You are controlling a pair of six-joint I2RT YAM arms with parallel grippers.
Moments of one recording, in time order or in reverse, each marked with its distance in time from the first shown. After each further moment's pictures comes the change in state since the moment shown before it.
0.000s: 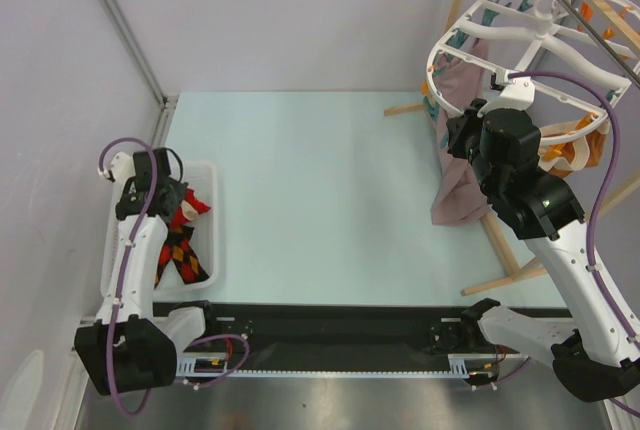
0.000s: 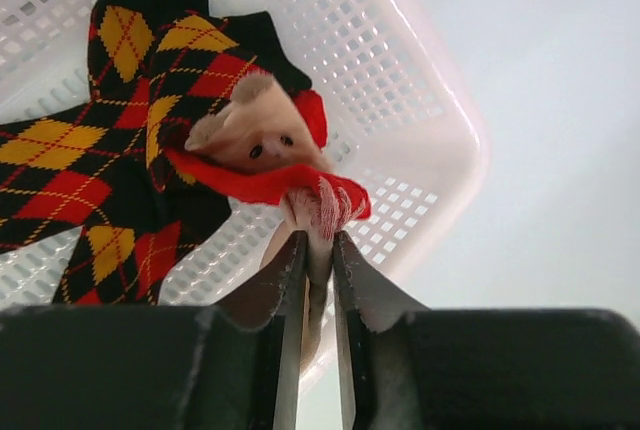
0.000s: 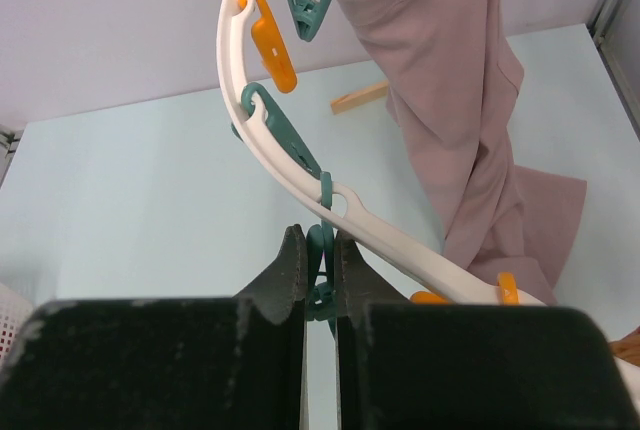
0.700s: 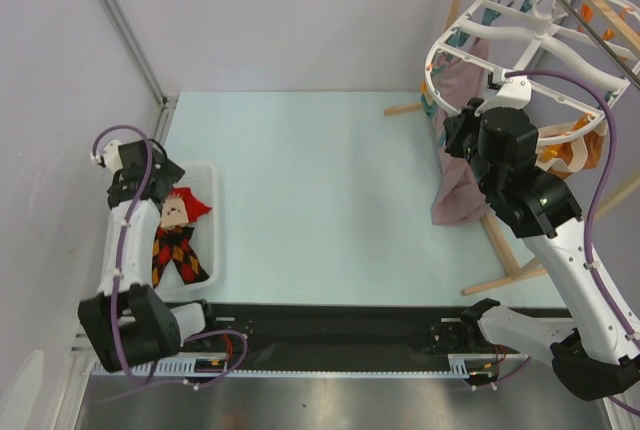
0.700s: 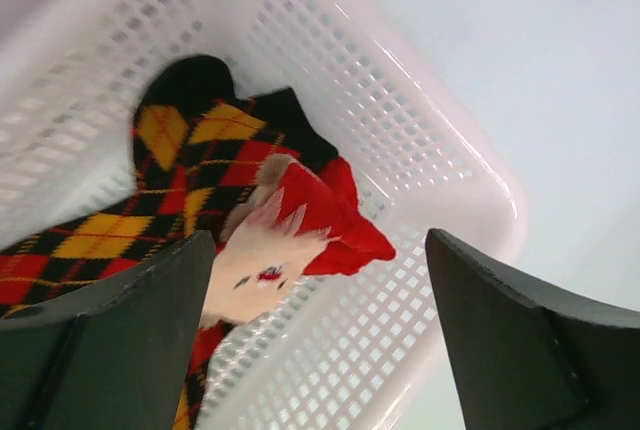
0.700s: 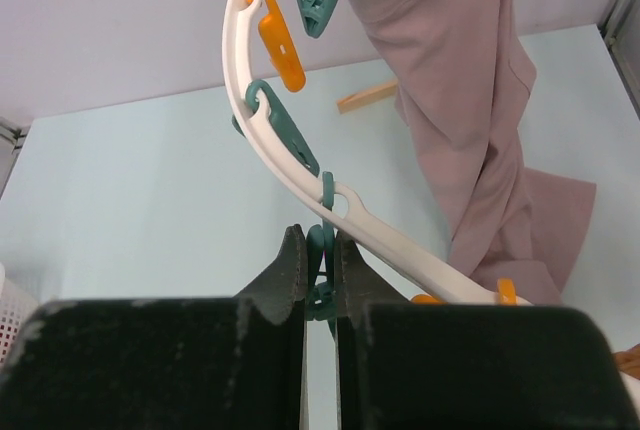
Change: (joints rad) left arm 0.135 0.158 0.039 0.139 0.079 0.217; right arm 0.001 0.009 -0.001 0.009 -0.015 0.000
